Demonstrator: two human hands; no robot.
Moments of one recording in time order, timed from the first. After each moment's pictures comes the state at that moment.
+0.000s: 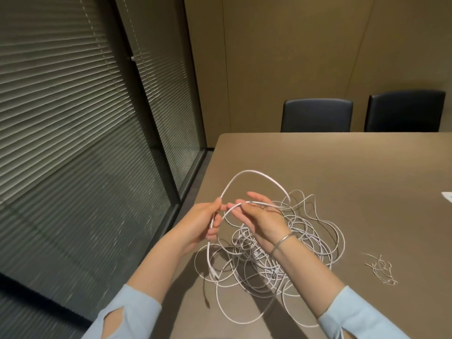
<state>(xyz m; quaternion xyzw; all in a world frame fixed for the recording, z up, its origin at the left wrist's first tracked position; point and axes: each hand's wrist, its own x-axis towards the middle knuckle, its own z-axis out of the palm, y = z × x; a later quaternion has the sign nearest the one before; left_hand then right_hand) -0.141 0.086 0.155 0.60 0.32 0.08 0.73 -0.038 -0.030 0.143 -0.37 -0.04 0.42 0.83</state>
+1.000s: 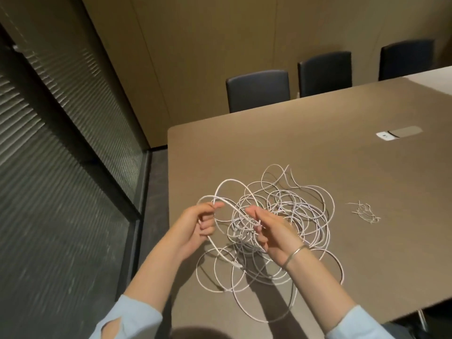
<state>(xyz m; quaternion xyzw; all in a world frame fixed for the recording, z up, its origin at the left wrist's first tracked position) -0.110 0.178 0.095 0.48 0.27 -0.02 0.84 -0.053 0.000 0.059 -0.46 0.09 0.32 0.82</state>
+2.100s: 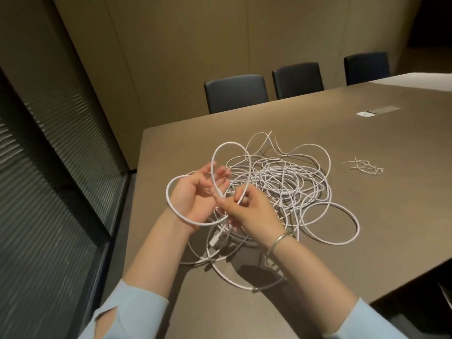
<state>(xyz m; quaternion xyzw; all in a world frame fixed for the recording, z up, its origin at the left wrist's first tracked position) -0.102 0.129 -0.060 0.37 0.10 0.04 0.92 -0.093 0.007 -0.102 -0.61 -0.18 0.11 0.76</state>
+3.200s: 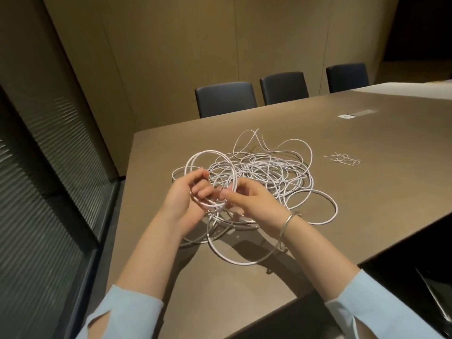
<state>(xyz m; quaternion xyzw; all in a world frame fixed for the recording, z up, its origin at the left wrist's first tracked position) -0.133 0.114 -0.089 0.38 0.09 0.04 0.92 -0.101 -0.029 -0.113 -0.66 -0.23 0.15 0.70</state>
